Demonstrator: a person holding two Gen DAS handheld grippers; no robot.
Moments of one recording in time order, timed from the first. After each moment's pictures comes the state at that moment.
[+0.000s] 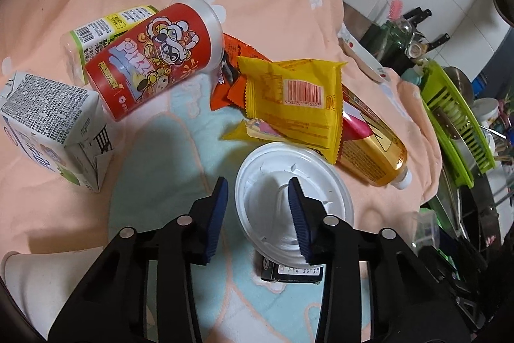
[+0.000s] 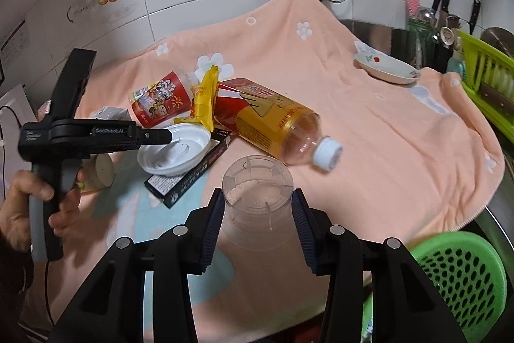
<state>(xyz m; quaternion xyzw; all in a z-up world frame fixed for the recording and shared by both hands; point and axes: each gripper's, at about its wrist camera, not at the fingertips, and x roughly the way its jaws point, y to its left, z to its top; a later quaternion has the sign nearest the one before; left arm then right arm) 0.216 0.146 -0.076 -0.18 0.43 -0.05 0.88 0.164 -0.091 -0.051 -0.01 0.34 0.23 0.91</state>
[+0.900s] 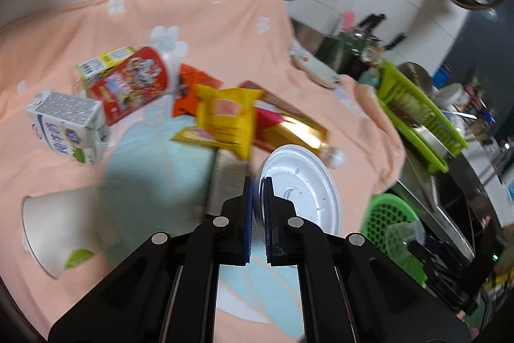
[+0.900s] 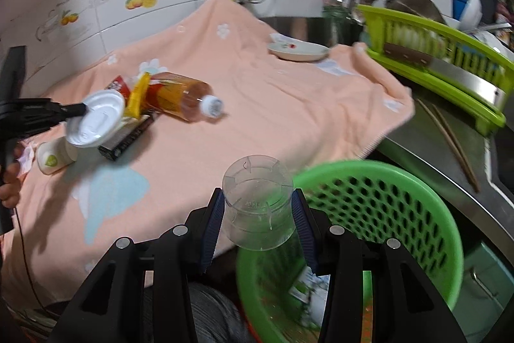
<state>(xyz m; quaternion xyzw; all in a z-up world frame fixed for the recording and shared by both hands) 0.136 0.094 -0.018 -0.15 0.36 -0.09 0.91 0.085 -0.210 -0.062 0.02 0.34 0.12 0.93</state>
